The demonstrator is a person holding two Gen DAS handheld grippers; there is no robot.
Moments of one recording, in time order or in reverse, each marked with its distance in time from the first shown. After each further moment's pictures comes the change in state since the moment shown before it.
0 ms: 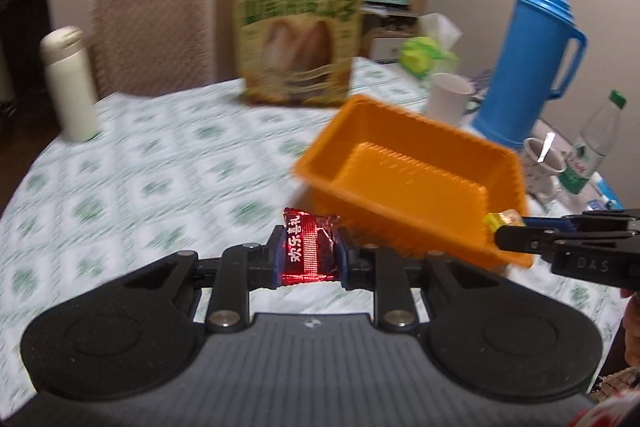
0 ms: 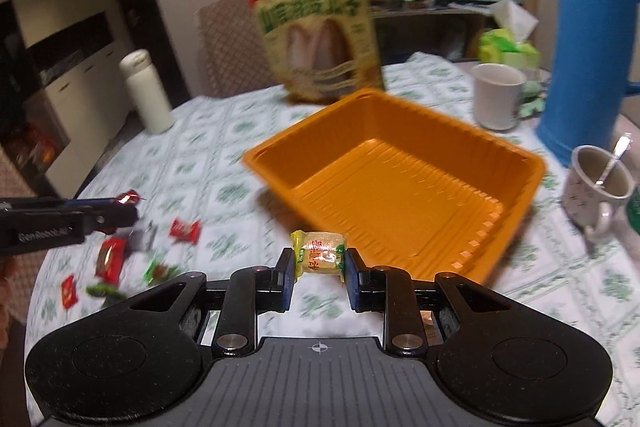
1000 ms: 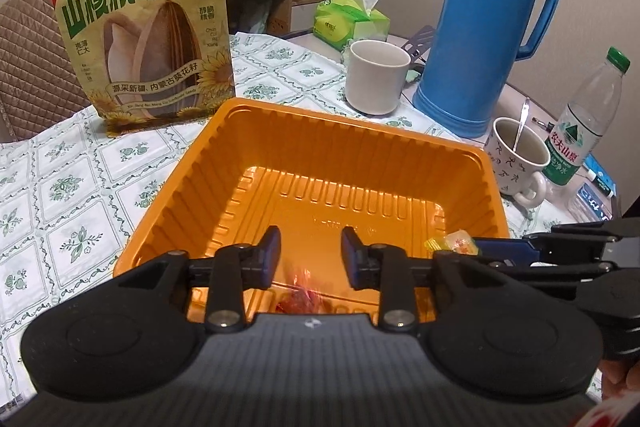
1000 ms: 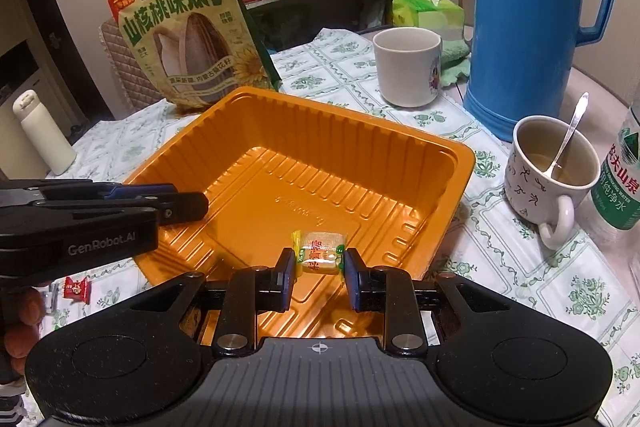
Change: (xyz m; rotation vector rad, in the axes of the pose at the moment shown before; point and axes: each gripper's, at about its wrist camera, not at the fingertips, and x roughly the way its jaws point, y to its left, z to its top) left arm 0.129 -0.081 0.050 0.162 0.091 -0.137; right arm 0.062 -0.080 0.026 0.149 0.066 -0.132
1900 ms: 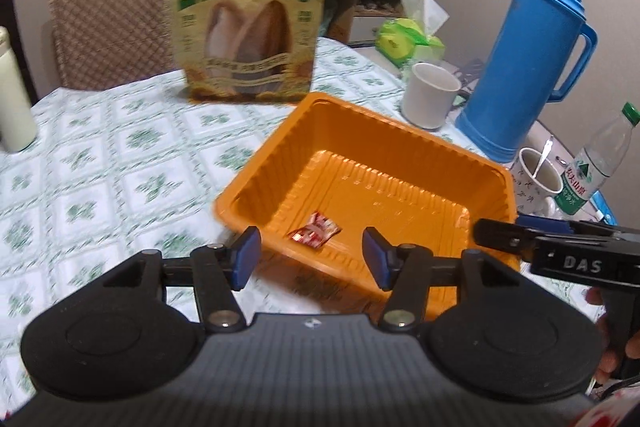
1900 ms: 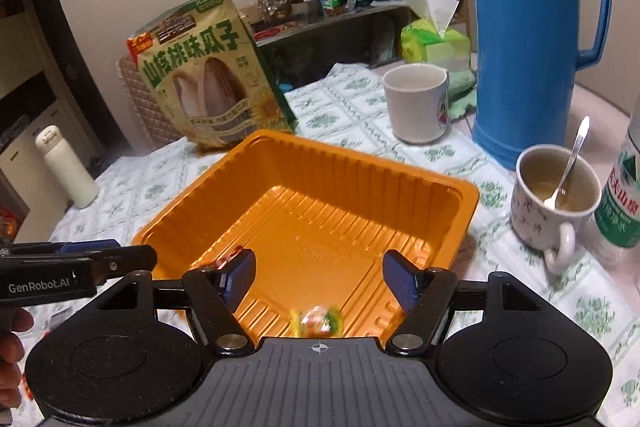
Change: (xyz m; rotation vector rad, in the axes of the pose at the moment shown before) left arm -0.069 0.039 -0.024 -0.191 -0.007 0.094; right arm -0.025 -0.002 0.005 0.032 -0.088 0.078
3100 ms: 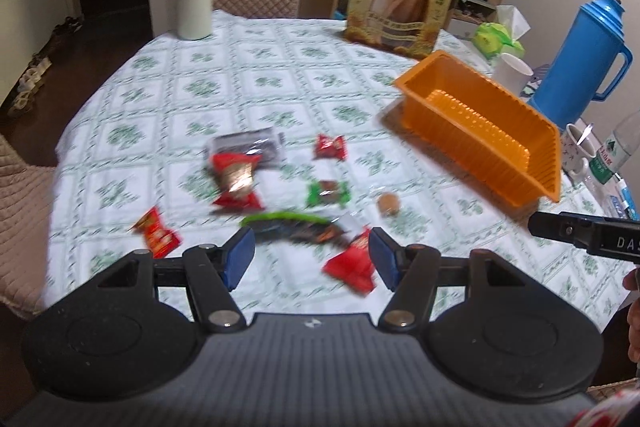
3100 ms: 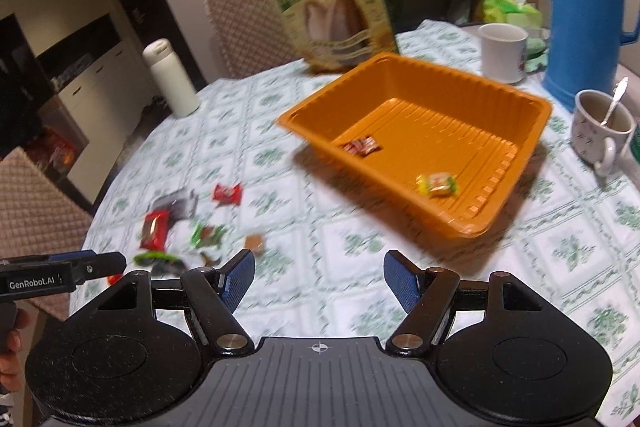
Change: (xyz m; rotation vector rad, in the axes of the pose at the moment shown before) left arm -0.159 0.085 -0.140 -0.209 0.027 0.196; right arm -0.078 0.094 -0.088 -0.130 0.141 0.153
